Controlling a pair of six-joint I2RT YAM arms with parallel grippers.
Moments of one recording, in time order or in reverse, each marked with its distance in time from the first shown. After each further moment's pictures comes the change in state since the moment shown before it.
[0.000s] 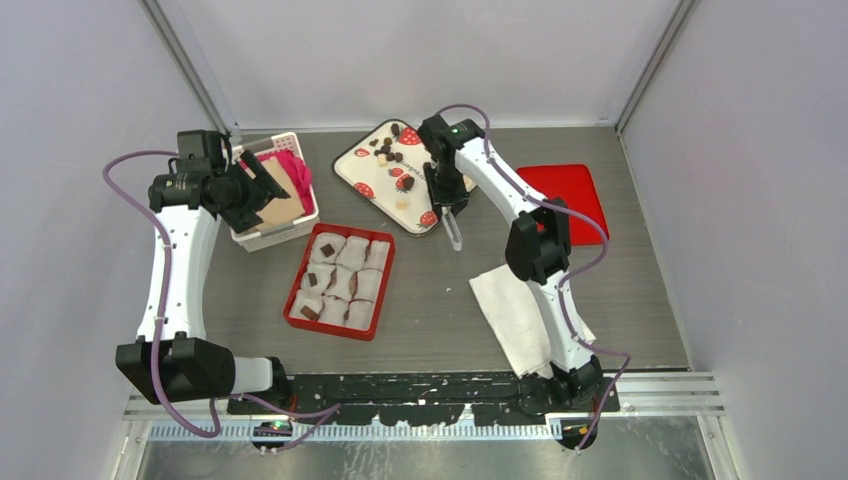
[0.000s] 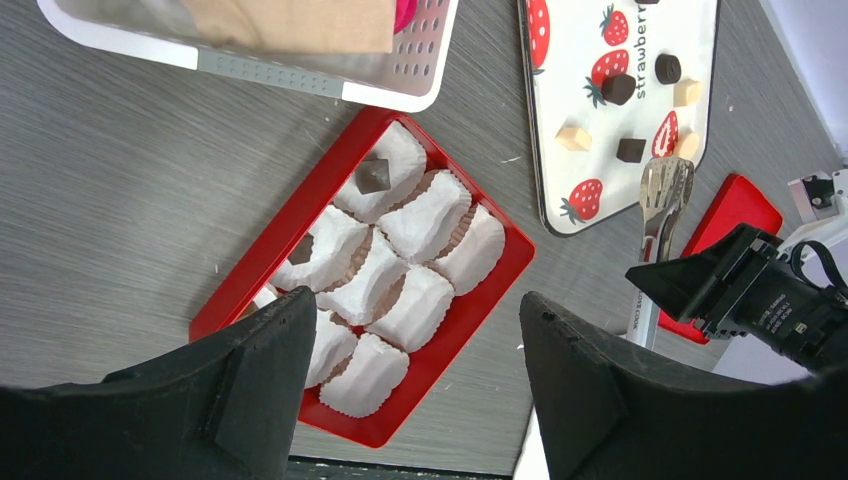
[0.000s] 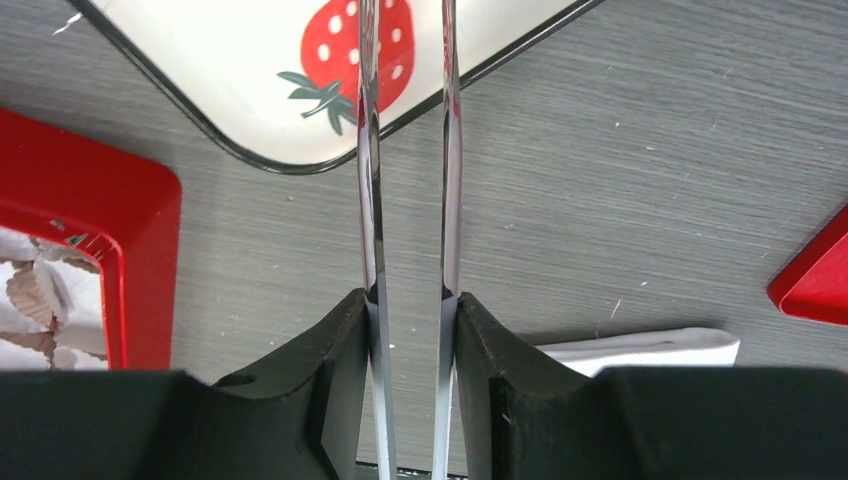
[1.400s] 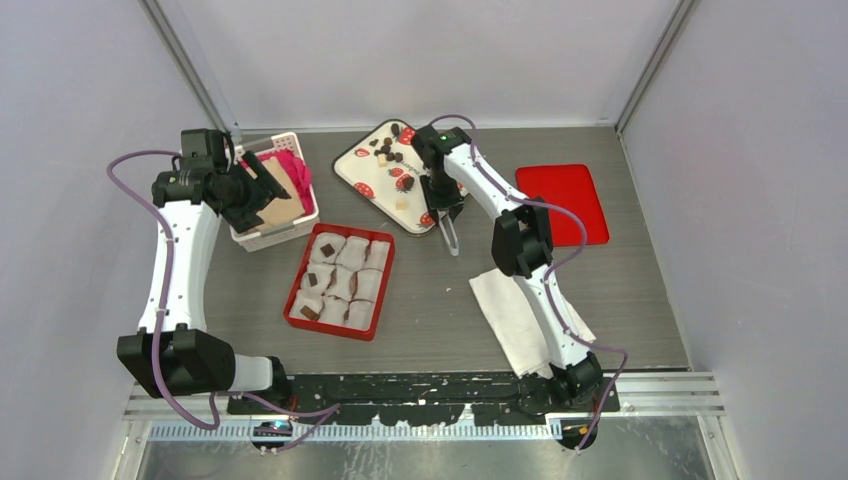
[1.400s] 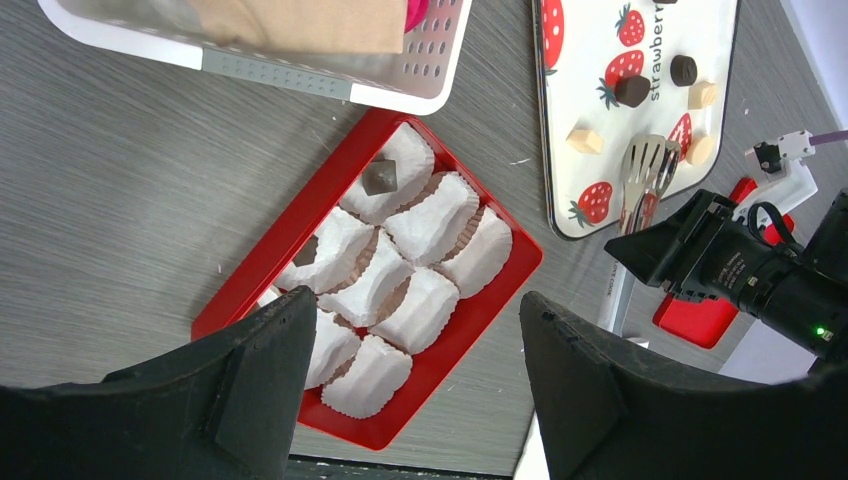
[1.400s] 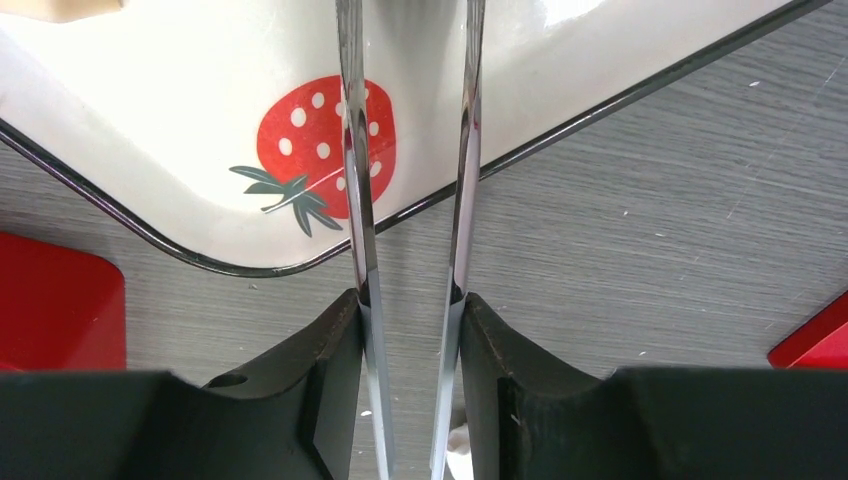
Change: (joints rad) left arm 0.000 0.029 0.000 0.001 -0.007 -0.004; right arm -0.008 0.196 0.150 -0.027 0.040 -0.031
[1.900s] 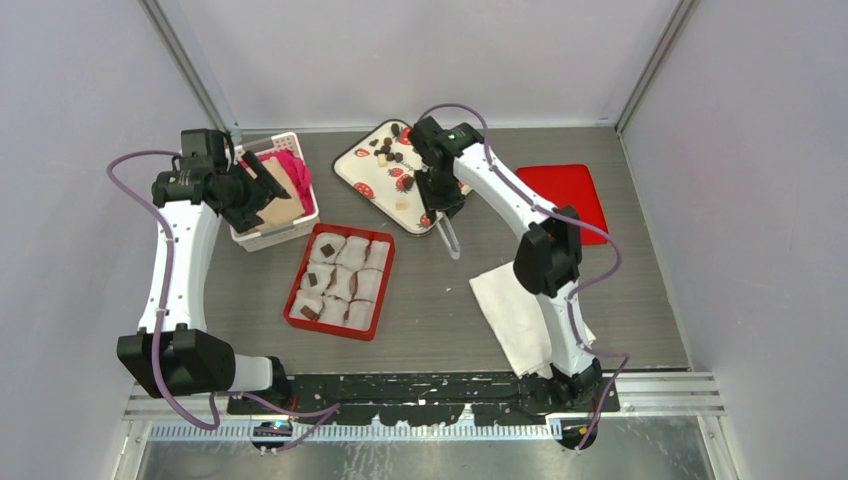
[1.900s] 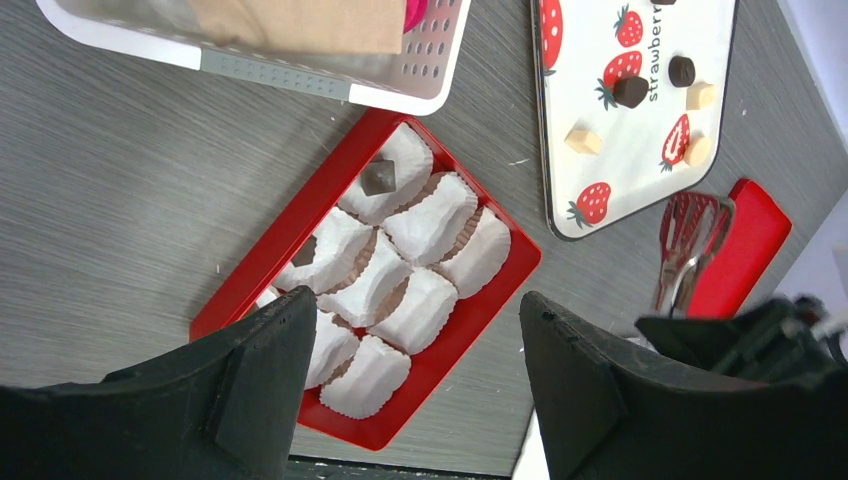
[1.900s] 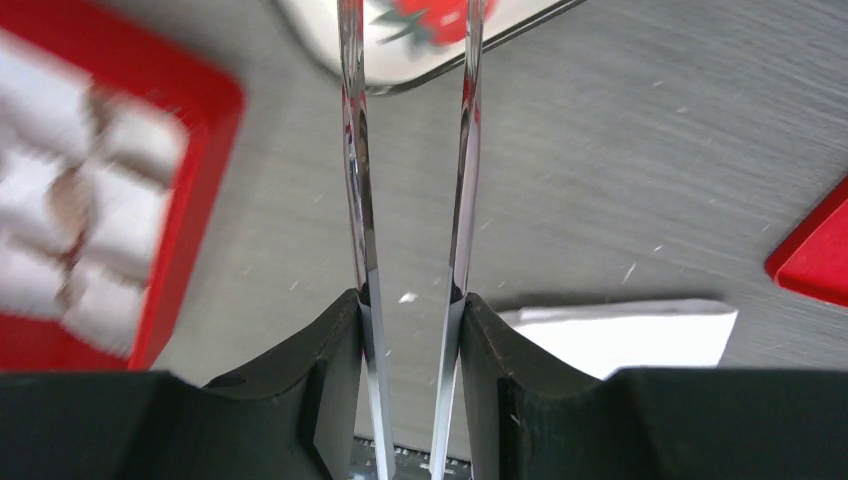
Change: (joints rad) left arm 0.000 0.000 0.000 0.001 0.001 -0.003; right arm 0.051 -0.285 -0.244 0.054 -0.016 -0.002
